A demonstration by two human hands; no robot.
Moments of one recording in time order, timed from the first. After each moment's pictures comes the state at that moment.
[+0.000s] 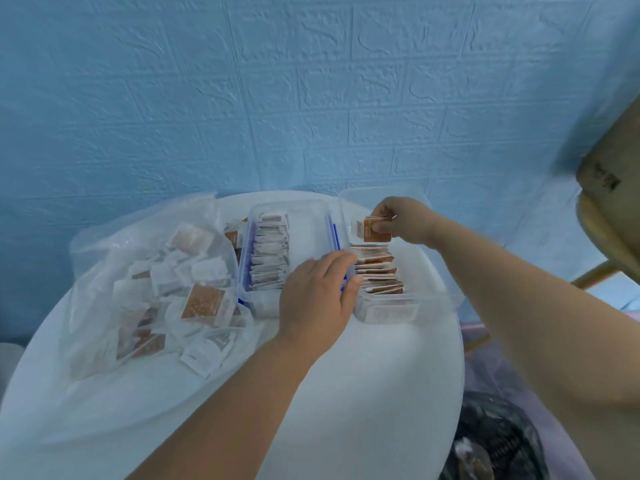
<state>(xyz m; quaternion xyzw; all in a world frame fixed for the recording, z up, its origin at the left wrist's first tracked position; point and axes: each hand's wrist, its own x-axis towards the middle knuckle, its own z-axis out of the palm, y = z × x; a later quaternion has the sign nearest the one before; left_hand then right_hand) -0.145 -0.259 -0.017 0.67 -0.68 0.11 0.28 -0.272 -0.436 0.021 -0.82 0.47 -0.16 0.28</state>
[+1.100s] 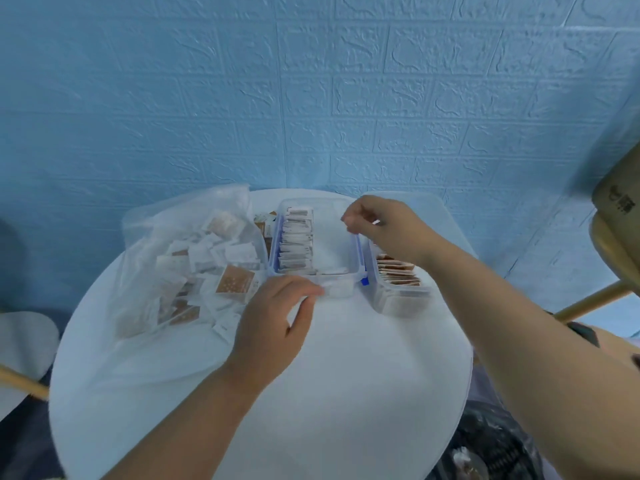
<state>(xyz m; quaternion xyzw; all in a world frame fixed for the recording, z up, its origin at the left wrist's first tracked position) -0.096 -0.172 -0.012 0.62 -0.66 0.03 0.43 -0.238 -0.334 0.062 -0.86 0.31 -0.26 0.31</state>
